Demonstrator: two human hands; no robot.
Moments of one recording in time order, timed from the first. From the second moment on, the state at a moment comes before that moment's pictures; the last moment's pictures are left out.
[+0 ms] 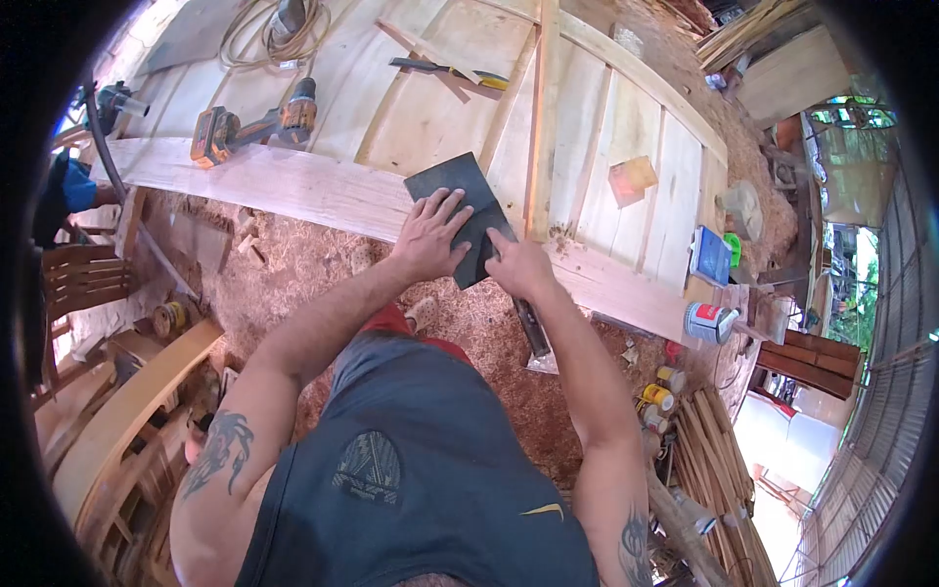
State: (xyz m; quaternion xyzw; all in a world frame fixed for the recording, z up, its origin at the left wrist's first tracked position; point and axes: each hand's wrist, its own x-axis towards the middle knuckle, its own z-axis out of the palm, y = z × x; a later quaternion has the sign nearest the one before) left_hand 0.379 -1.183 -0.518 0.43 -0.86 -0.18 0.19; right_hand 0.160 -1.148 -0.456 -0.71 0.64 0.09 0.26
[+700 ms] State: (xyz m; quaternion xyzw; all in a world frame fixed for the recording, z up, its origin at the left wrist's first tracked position) left_hand 0.378 -1.184 -0.519 0.42 -0.87 -0.18 0.20; right_hand 0.162 -1.140 -0.451 -0.71 0.65 0.11 0.25
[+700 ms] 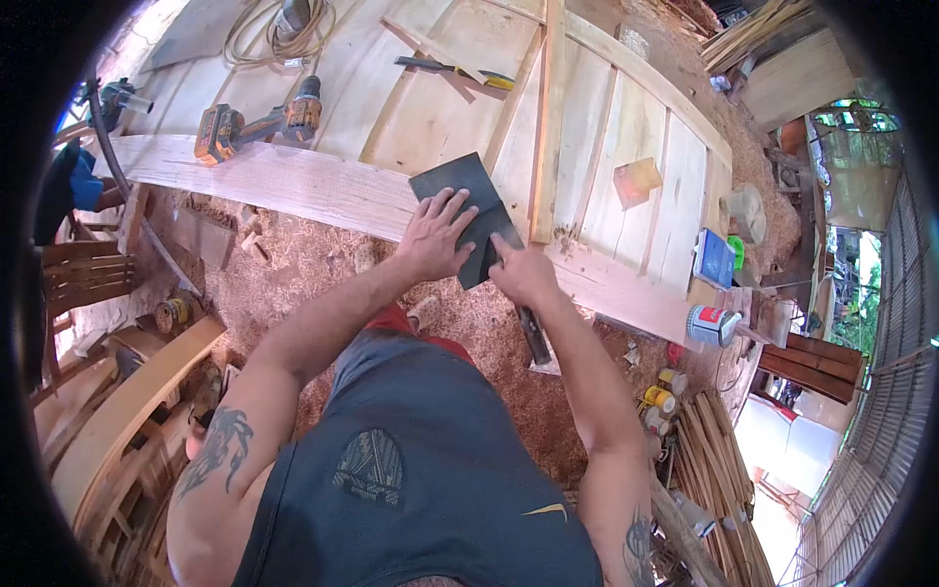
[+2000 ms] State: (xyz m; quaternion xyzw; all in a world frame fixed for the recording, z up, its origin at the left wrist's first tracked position) left_hand 0.385 -1.143 -0.342 0.22 -0.44 -0.82 0.28; right_hand 0.181 -1.028 -0.339 -0.25 0.23 -0.53 0.78
